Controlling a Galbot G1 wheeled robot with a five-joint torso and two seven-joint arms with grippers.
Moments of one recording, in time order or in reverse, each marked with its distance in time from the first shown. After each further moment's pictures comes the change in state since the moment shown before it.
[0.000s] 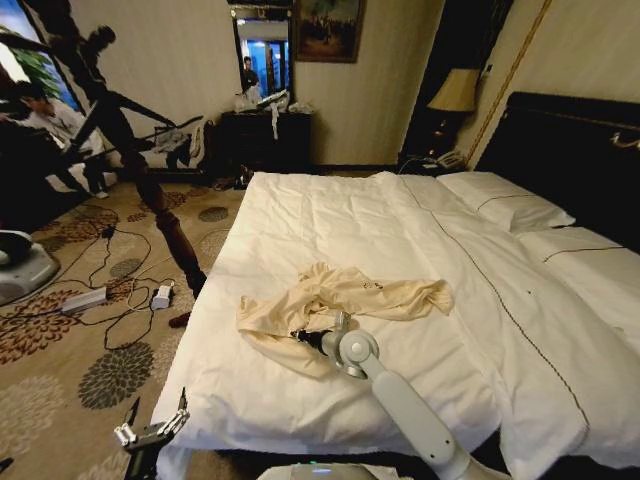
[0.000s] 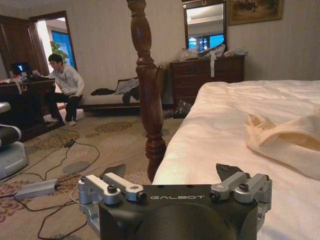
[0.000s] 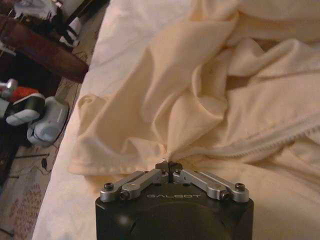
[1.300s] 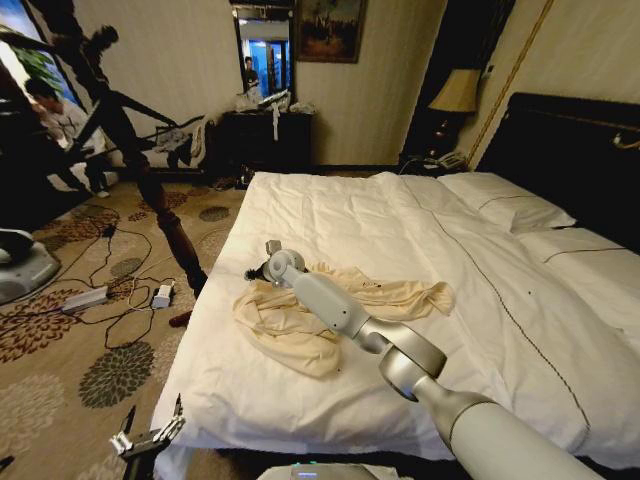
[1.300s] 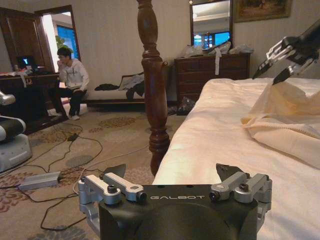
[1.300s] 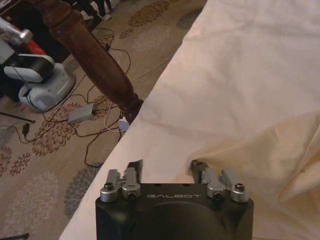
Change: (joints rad) left arm -0.018 0.017 0.006 0.050 -0.028 -0.022 -0.007; right arm 0.739 0.347 -0.312 -0.677 -0.100 -0.094 -0.109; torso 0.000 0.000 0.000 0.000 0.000
